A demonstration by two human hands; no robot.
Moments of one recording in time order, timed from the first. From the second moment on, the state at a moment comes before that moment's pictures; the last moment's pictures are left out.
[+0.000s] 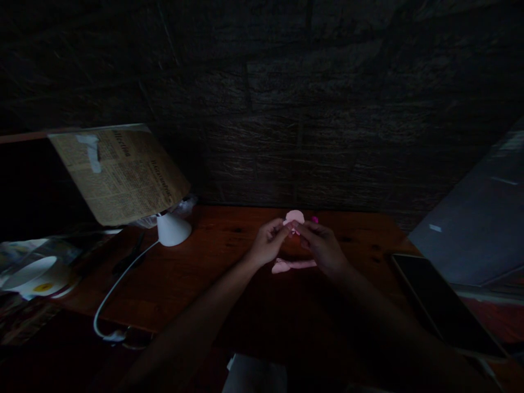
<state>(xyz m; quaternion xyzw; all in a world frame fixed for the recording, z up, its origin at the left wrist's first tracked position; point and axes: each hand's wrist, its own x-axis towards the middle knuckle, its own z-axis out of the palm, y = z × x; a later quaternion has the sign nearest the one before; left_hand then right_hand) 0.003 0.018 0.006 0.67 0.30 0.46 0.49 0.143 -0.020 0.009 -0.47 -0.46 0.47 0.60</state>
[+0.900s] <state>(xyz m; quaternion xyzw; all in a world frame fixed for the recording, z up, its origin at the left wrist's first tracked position) -0.003 0.020 0.008 0.60 0.30 0.50 0.55 0.159 -0.022 0.024 -0.51 -0.55 0.36 0.56</state>
